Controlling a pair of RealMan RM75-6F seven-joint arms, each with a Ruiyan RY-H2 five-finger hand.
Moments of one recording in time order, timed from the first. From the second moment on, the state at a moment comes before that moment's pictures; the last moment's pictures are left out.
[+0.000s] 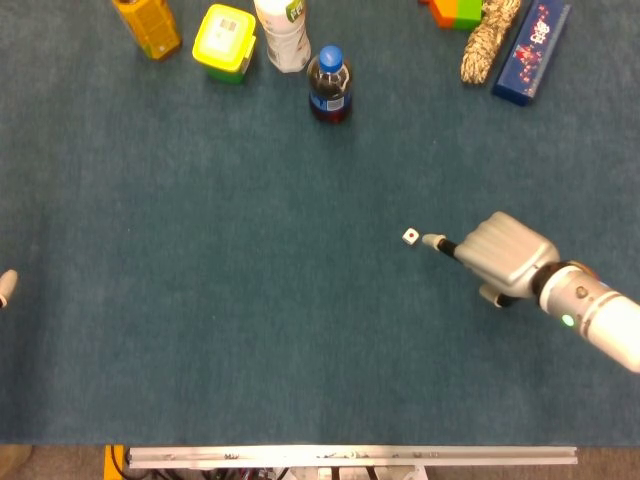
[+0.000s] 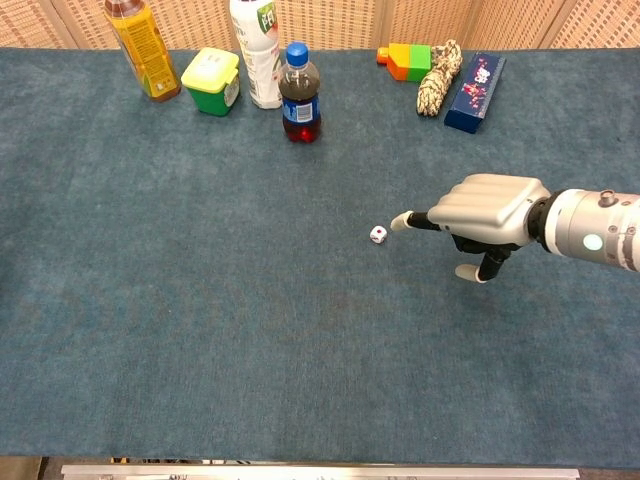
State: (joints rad) left arm -0.06 -1.10 -0.03 -1.71 1.48 1.50 0.17; right arm 0.88 -1.20 -0.07 -1.97 -0.82 0.68 -0.82
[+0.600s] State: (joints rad) left arm -0.06 -1.10 -0.03 -1.70 1.48 1.50 0.16; right arm 1.01 -1.30 -0.16 -1.91 -0.68 0.75 -0.83
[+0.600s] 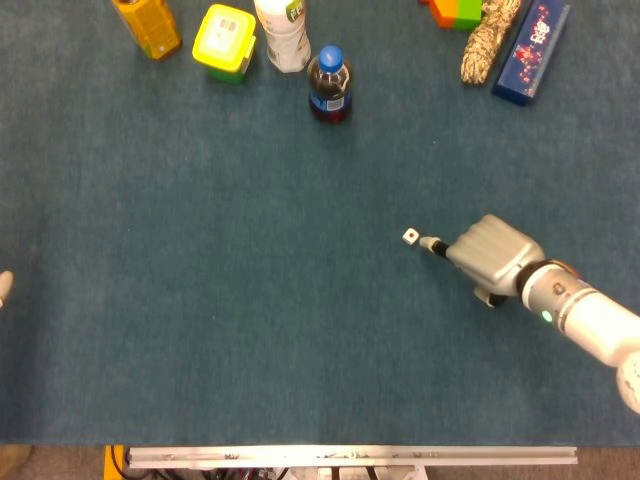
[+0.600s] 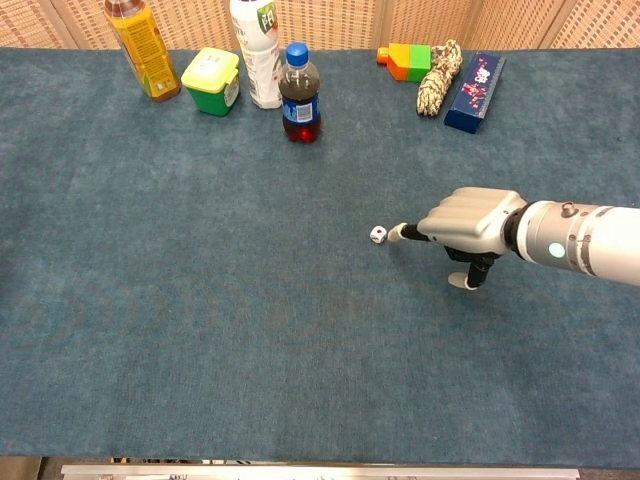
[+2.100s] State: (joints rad) left arm -0.05 -1.11 -0.03 -1.68 1.48 1.50 0.13; right arm 1.08 -1.36 -0.20 -1.87 -0.65 0.83 -0.76
